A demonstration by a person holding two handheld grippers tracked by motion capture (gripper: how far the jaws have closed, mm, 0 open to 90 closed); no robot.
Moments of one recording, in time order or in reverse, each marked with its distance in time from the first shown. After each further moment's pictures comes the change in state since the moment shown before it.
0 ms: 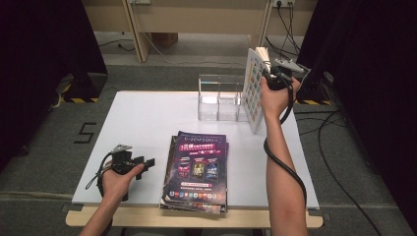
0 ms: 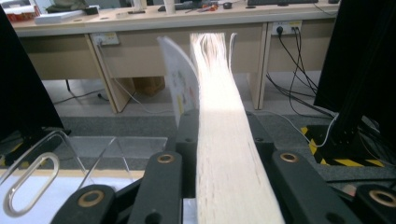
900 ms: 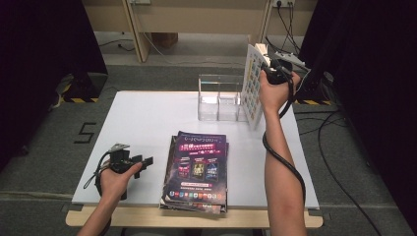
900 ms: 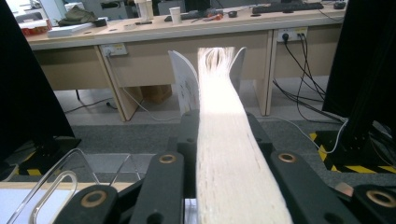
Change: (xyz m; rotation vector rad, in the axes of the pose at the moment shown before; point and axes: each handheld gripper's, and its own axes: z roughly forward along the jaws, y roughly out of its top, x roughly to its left) left arm 0.004 0.003 -0.003 -0.017 0.006 -0.014; right arm 0.007 0.020 -0.002 -0.030 0.028 0.028
